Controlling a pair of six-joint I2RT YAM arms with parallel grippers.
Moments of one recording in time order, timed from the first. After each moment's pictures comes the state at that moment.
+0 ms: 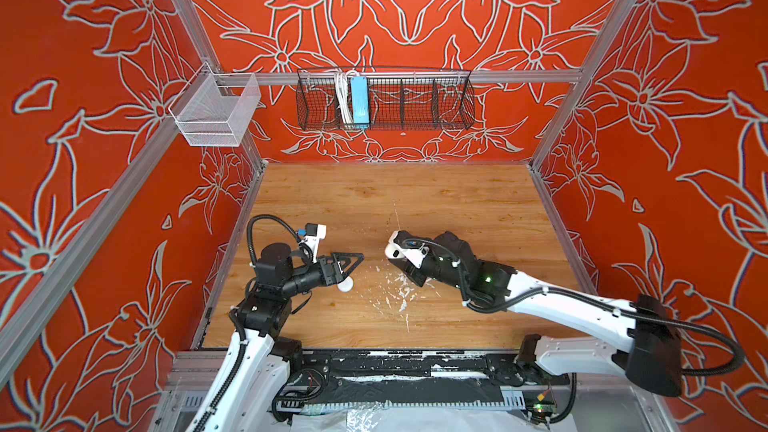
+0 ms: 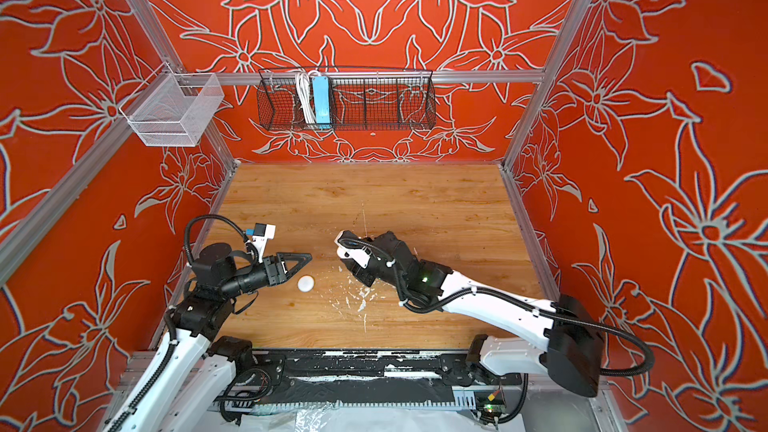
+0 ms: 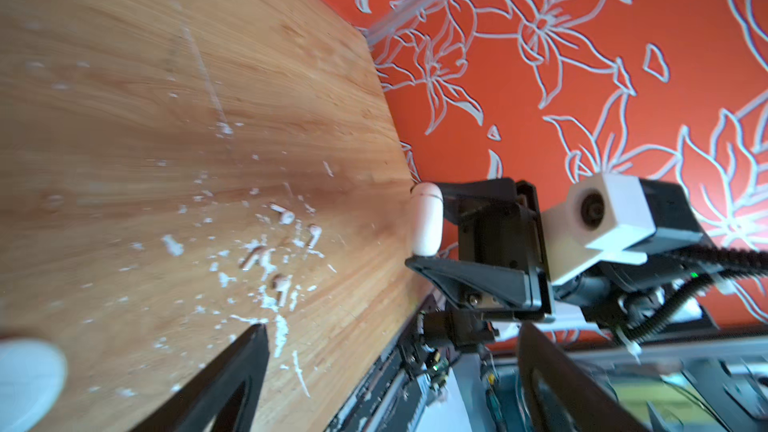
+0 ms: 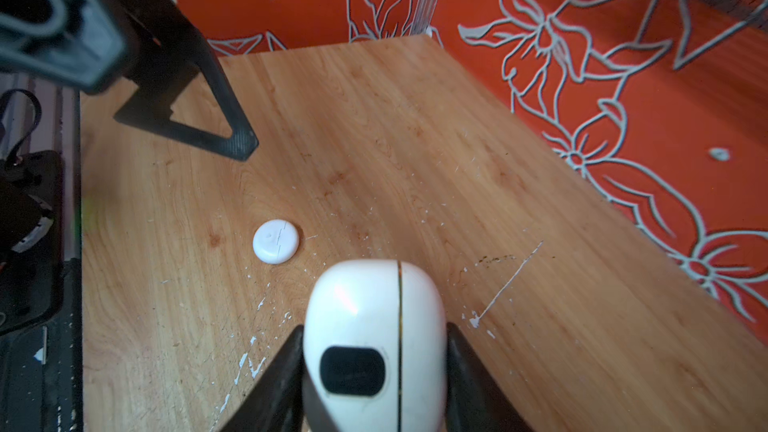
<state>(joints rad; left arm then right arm) -0.17 0.59 0.52 -0.23 0.85 -0.77 1.00 1.18 0.83 -0.03 0.07 -0.18</state>
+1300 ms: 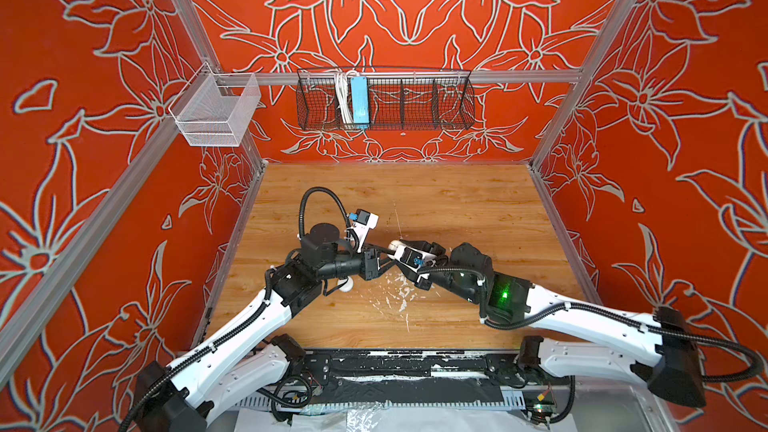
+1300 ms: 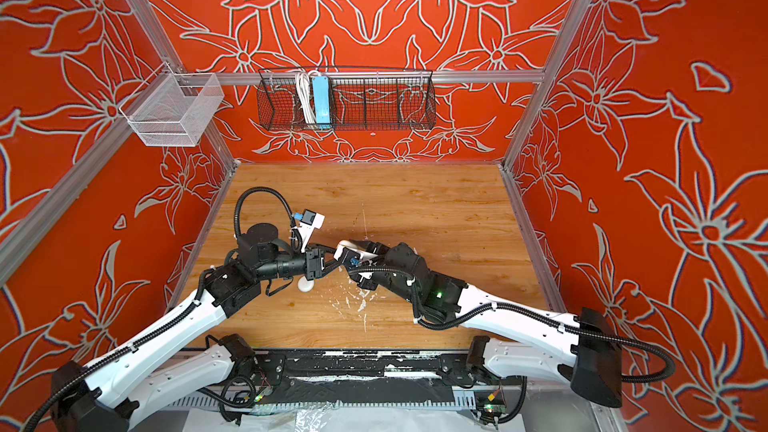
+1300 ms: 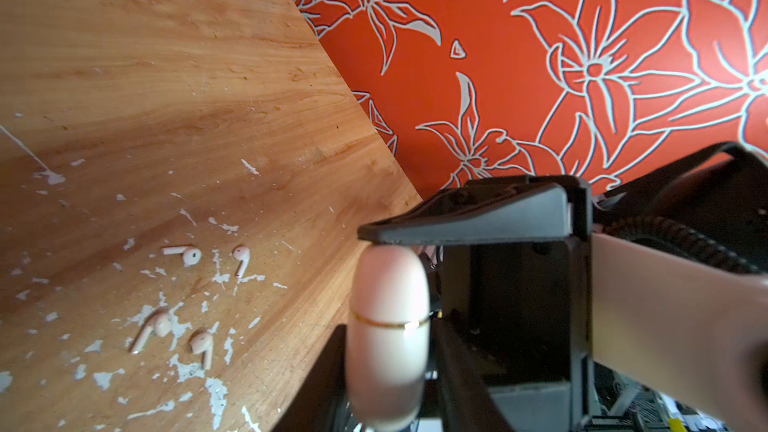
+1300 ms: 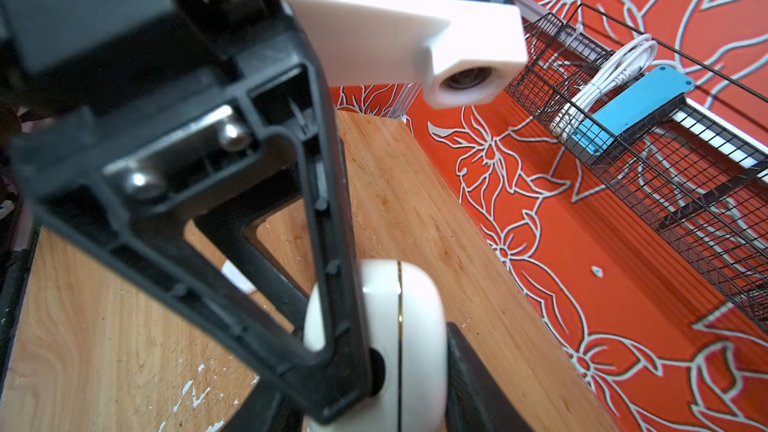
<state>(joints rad) -0.58 0.92 0.72 -0.10 0.62 -0.65 1.08 1.09 0.77 0.10 0.14 -0.44</state>
